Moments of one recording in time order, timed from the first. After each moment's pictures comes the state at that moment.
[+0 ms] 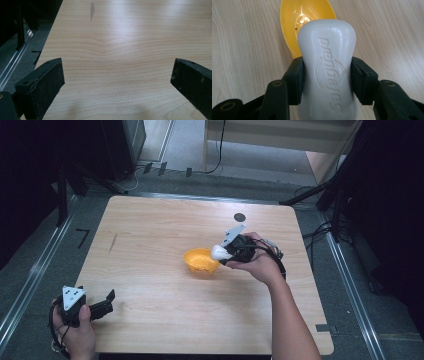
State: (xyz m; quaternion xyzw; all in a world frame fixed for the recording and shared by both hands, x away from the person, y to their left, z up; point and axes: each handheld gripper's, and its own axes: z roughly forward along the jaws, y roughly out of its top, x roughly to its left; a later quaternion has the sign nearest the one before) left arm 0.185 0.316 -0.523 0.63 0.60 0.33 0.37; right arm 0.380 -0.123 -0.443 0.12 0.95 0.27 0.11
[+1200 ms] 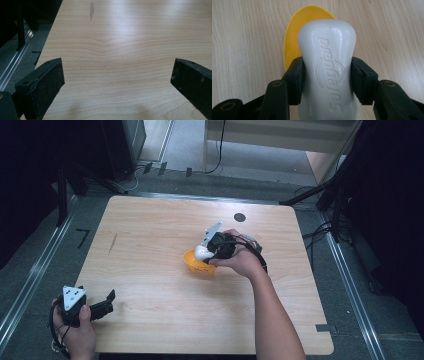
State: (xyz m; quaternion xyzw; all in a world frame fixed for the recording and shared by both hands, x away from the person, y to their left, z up) left arm 0.185 0.315 -0.523 0.63 0.60 0.33 0.37; right arm 0.396 -0.072 -0.453 0.08 0.96 0.26 0.09
